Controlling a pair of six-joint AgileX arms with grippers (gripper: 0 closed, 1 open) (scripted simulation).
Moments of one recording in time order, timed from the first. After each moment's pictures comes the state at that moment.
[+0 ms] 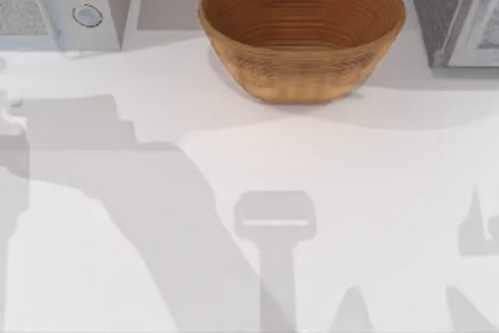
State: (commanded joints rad) left arm 0.33 2.15 1.86 -1.18 0.04 0.36; right arm 0.00 0.00 0.00 0.00 0.00 0.00
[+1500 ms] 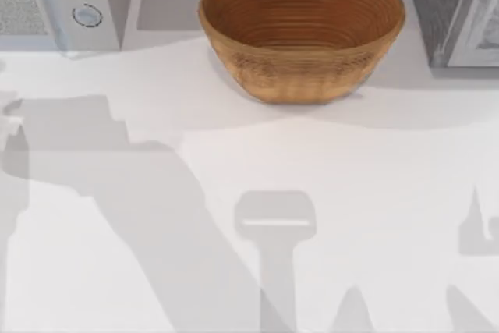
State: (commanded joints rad) left arm 0.33 2.16 1.84 -1.15 0.04 0.36; right arm 0.00 0.00 0.00 0.00 0.00 0.00
